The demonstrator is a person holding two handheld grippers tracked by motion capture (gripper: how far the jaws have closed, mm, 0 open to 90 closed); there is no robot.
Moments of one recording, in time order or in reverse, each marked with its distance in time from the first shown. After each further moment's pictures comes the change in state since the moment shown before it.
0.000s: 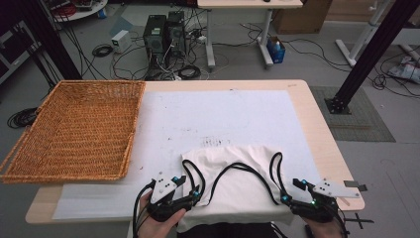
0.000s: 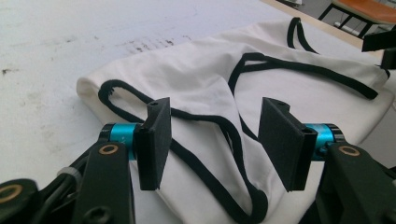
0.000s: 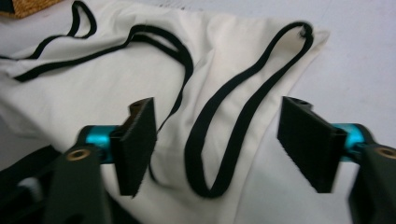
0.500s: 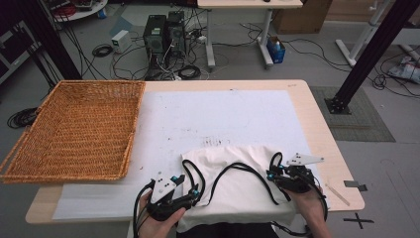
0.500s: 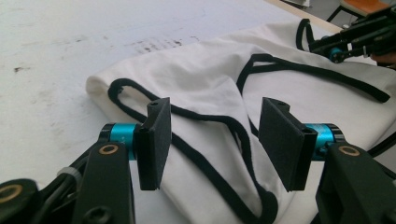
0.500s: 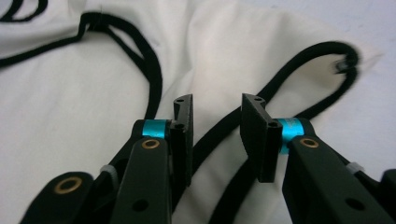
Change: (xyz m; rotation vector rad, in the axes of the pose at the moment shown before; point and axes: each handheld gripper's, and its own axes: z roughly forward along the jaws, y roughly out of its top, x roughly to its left) left arm 0.003 -0.004 -0.002 -0.004 0.032 -0.015; right arm -0.017 0.037 0.074 0.225 0.021 -0.063
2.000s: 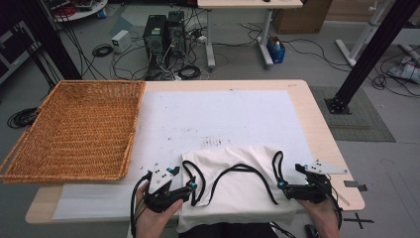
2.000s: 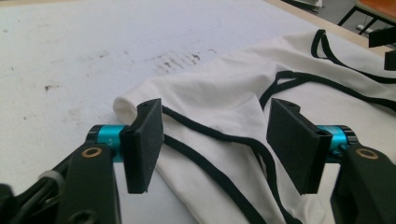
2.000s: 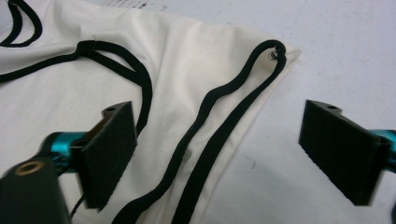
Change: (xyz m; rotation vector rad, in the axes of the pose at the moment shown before) left arm 0.009 0.020 0.005 -0.005 0.041 0.020; right arm -0.003 -0.018 -0.042 -0.124 -0.088 0.057
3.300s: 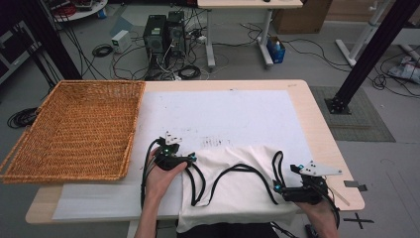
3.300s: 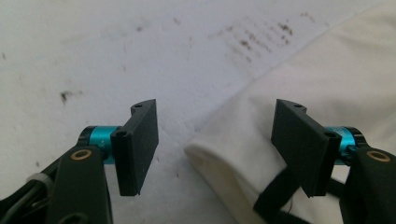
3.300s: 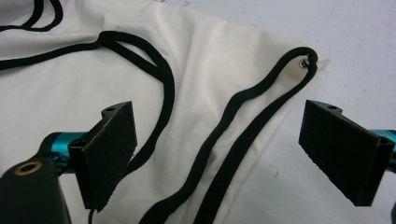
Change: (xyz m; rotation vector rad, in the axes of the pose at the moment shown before) left arm 0.066 0.019 0.096 0.270 0.058 -0.028; right arm 0.008 0.001 0.004 0.014 0.042 -0.066
